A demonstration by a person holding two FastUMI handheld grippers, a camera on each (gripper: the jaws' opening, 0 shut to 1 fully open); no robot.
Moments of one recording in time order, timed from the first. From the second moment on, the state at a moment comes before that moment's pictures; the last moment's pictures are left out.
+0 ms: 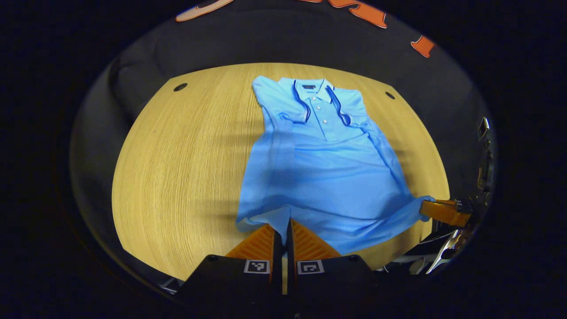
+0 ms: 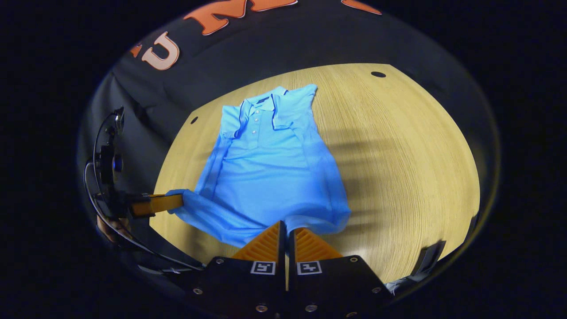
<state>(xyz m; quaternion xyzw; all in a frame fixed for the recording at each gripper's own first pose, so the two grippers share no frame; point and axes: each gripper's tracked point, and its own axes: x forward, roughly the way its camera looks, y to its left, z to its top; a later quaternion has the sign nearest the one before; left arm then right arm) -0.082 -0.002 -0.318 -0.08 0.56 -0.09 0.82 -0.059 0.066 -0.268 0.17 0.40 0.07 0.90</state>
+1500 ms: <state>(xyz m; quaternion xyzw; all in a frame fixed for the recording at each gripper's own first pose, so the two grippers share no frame) 0.283 0.015 -0.348 0.03 0.37 -0.13 0.92 0.276 -0.008 -0.193 0.10 0.31 -0.01 0.95</state>
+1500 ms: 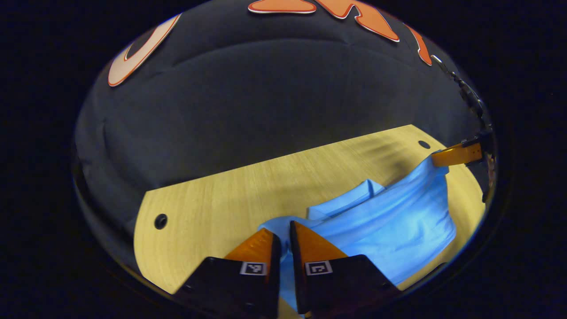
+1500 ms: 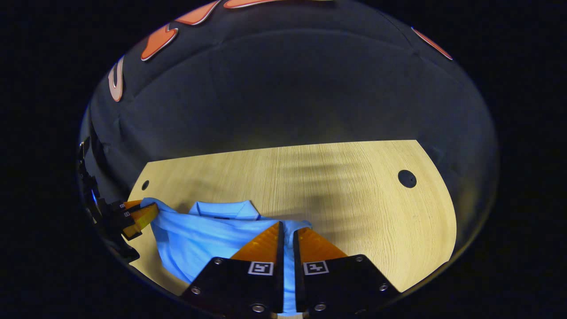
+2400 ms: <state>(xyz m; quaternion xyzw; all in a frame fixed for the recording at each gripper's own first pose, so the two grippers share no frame) 0.136 0.029 -0.160 -0.02 0.25 -0.04 0.97 0.098 0.002 -0.083 0.04 0.17 0.02 0.98</state>
